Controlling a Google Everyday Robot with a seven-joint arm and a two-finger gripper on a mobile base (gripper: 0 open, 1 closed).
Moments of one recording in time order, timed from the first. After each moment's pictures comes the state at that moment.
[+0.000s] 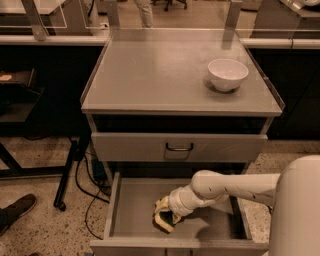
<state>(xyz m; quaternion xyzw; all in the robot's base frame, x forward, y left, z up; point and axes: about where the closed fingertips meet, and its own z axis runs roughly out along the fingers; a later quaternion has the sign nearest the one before) 0.499 -0.011 0.394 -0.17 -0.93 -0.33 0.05</state>
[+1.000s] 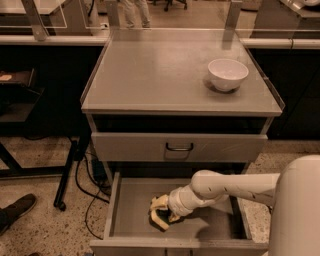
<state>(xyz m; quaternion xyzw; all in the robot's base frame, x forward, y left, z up) 0.499 -0.011 0.394 -0.17 -0.93 -0.33 0.05</state>
